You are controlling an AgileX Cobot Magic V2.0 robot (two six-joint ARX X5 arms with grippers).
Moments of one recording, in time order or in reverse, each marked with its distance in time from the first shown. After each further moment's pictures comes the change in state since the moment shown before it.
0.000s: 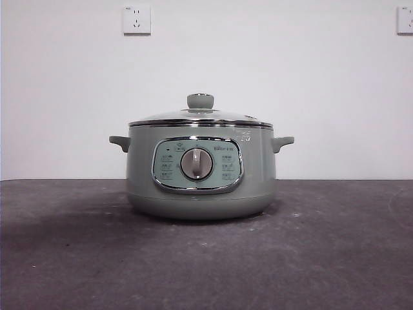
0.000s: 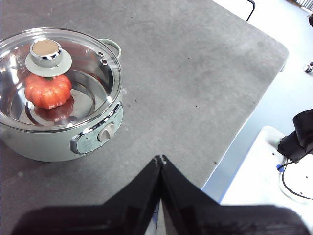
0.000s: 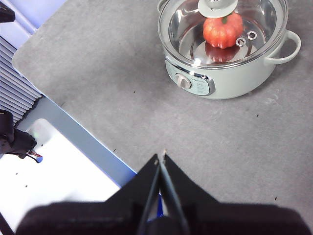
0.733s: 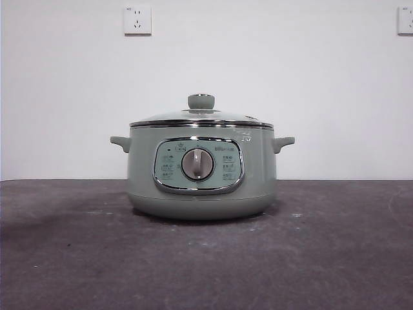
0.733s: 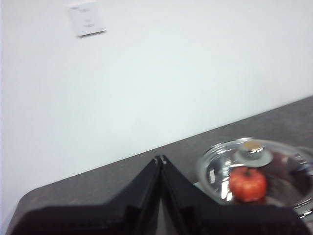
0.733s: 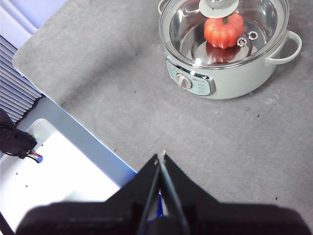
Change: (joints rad) left arm 0.452 -0.523 -0.582 0.705 -0.203 0.109; right arm 0.000 -0.001 0.000 0.000 0.000 0.000
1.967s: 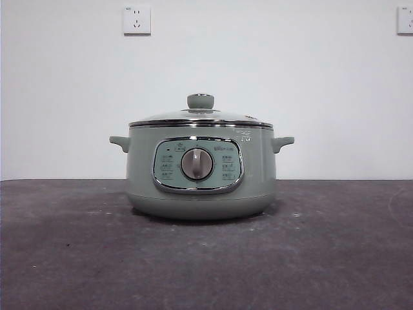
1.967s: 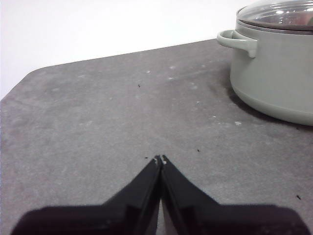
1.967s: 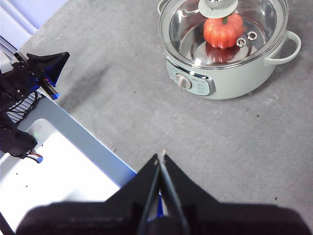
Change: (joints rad) left arm 0.030 -0.493 -0.858 0.185 -0.161 -0.061; right arm 0.000 -0.001 0.000 0.000 0.000 0.000
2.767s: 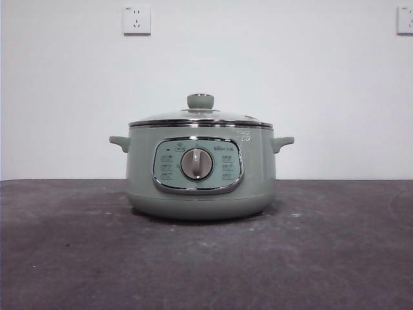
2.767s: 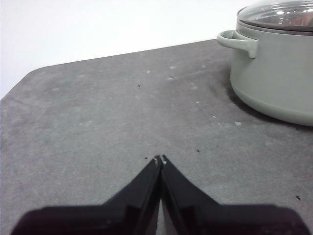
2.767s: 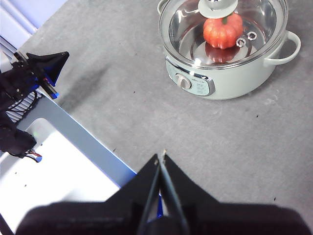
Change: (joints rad) left arm 0.000 0.000 0.000 0.000 0.000 0.000; right arm 0.000 0.000 0.000 0.000 0.000 -0.011
